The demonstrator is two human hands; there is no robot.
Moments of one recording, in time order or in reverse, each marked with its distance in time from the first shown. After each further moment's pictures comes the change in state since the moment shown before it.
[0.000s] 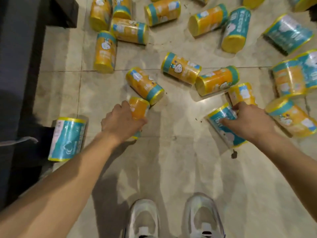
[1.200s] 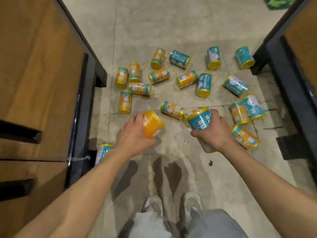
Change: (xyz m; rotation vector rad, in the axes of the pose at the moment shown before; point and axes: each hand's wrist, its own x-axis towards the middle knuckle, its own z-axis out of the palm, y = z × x) left_hand -0.146 0.055 -0.183 -0.077 0.102 0.305; right_hand -0.143 -0.065 -0.160 0.440 0.070 -0.047
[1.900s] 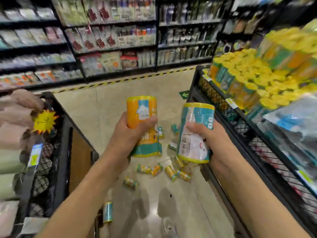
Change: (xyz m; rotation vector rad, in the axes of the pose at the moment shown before) left_hand -0.319 0.344 -0.565 -1.254 -0.126 0.259; right_hand -0.426 -0.250 -0.559 1.242 0.068 -0.223
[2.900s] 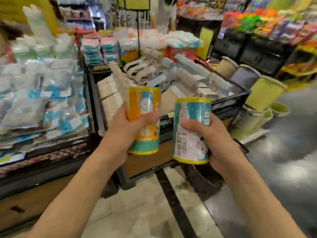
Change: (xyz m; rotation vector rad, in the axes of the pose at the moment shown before) left_hand -0.540 -0.102 0.399 0.250 -1.691 -0.098; right_hand -0.703 0.049 -0.218 0.124 1.532 -0.418
